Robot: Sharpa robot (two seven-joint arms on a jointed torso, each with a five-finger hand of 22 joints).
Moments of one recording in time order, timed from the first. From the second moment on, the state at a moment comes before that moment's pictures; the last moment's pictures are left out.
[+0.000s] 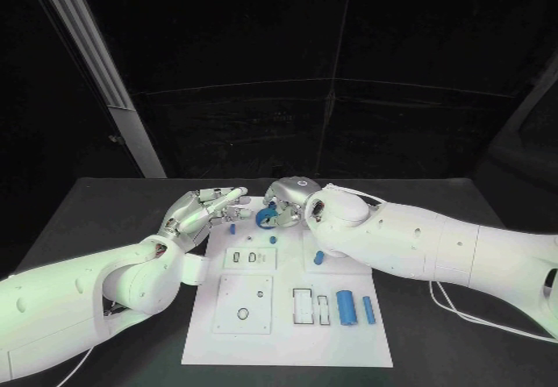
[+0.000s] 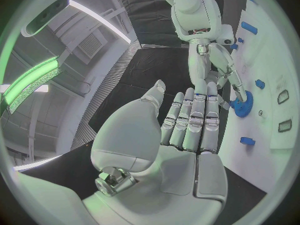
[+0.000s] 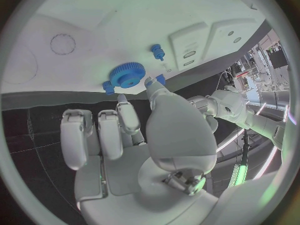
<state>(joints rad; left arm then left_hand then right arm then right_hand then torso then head) 1.24 -0.85 -0.17 1.58 0.11 -0.21 0.59 1.31 0.05 0.06 0.05 0.07 0.91 0.23 0.11 0.07 1.00 0.18 0.14 0.07 1.11 0.13 0.20 0.13 0.18 0.90 0.24 0.27 0.09 1.24 -0.46 -0.03 1.24 -1.65 -0.29 -0.25 1.22 -0.12 0.13 0.22 0.18 0.85 0.19 0.08 0.07 1.37 0.09 1.26 1.27 1.47 0.01 1.48 1.31 0.03 1.47 0.12 1.55 1.31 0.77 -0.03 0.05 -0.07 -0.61</state>
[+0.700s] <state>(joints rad) 1.24 -0.86 -0.17 1.57 0.11 -0.21 0.59 1.31 0.05 0.06 0.05 0.07 0.91 0.23 0.11 0.07 1.00 0.18 0.14 0.07 1.11 0.13 0.20 0.13 0.18 0.90 0.24 0.27 0.09 1.24 -0.74 -0.03 1.41 -1.45 -0.41 -0.07 1.38 -0.06 0.06 0.17 0.28 0.89 0.17 0.08 0.07 1.36 0.08 1.26 1.27 1.47 0.02 1.48 1.31 0.03 1.46 0.13 1.55 1.31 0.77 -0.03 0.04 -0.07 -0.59</state>
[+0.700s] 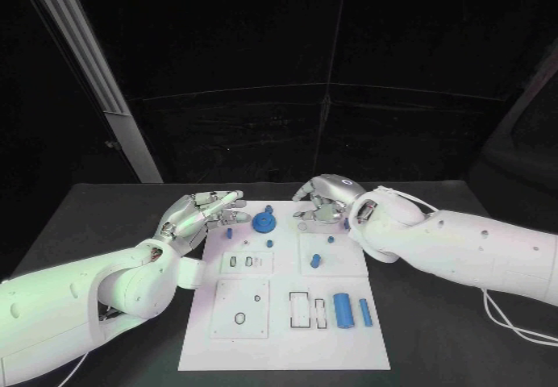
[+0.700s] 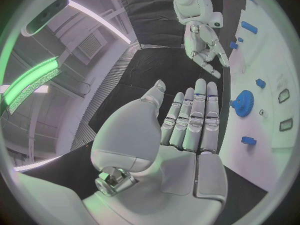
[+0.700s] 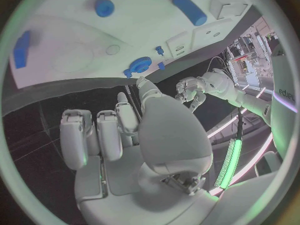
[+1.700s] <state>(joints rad) 1.24 -0.85 -0.19 1.56 0.11 -0.20 0.59 1.31 0.05 0.06 0.05 0.07 0.91 0.23 0.11 0.07 1.00 0.18 0.14 0.07 1.11 0.13 0.20 0.13 0.18 0.90 0.24 0.27 0.09 1.21 -0.89 -0.03 1.32 -1.22 -0.36 0.15 1.43 -0.08 0.04 0.12 0.28 0.87 0.18 0.08 0.07 1.35 0.08 1.23 1.25 1.46 0.01 1.48 1.31 0.03 1.47 0.12 1.54 1.31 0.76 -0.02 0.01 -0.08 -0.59</state>
